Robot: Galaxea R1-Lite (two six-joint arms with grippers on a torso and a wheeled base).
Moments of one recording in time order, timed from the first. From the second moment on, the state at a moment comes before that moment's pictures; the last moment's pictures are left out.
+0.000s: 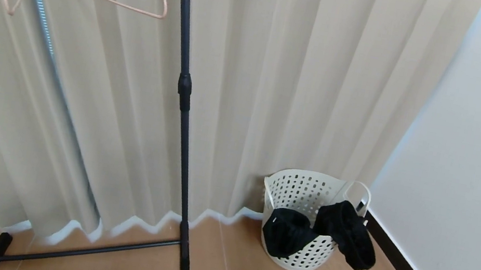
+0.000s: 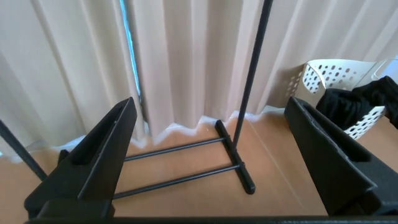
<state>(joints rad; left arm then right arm) 0.00 0.01 -0.01 0.03 0.02 -0.01 0.01 0.00 0.00 -0.09 0.05 -0.05</state>
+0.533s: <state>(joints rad) 0.00 0.01 -0.01 0.03 0.02 -0.01 0.01 0.00 0.00 -0.09 0.05 -0.05</state>
